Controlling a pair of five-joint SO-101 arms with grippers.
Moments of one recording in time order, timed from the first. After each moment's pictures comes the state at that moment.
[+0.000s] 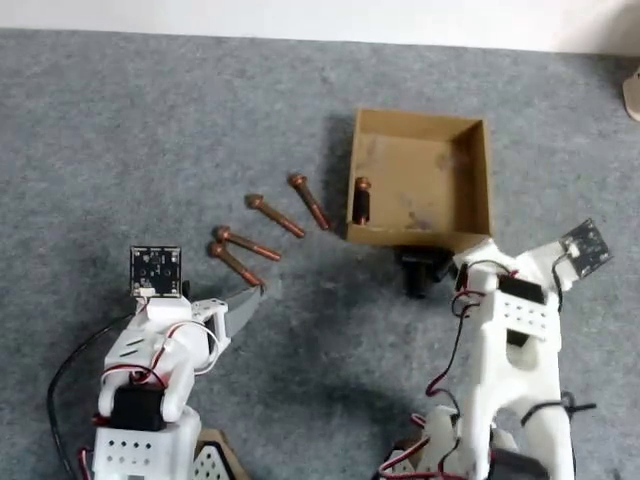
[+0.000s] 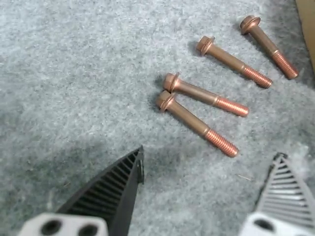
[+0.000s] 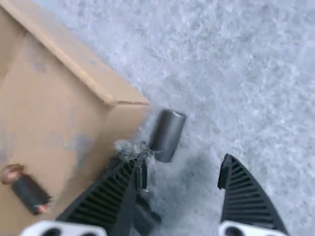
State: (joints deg) left arm -2.8 -103.6 95.7 57.0 7.9; right arm 13.5 -29.0 58.2 37.3 -42.8
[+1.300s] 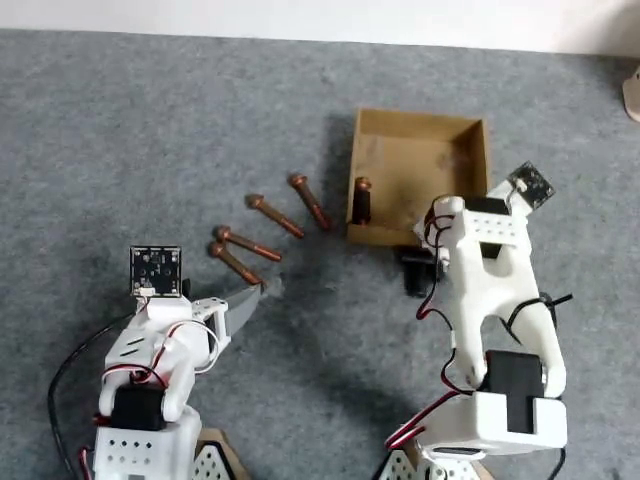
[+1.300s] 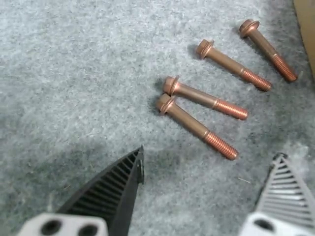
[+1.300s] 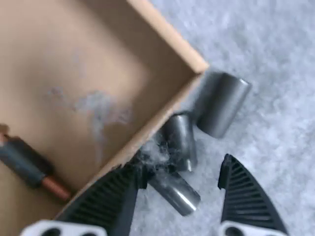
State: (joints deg) left arm -2.8 -103.6 95.7 56.3 7.9; right arm 1.8 -2.0 28.3 54.8 -44.0
